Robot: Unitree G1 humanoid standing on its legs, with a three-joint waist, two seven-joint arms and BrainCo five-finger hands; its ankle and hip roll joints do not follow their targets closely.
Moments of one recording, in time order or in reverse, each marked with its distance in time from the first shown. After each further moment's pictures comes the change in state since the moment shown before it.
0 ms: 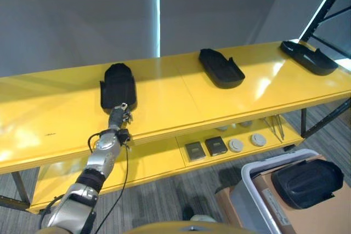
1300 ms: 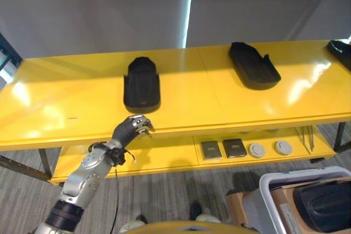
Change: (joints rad) left arm 0.331 0.147 0.042 -0.633 -0.196 0.263 -0.338; right arm -0.009 -0.002 -0.080 0.003 0.042 -0.021 -0.004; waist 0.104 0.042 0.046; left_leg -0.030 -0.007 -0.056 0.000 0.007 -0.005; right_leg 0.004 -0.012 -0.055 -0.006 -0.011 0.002
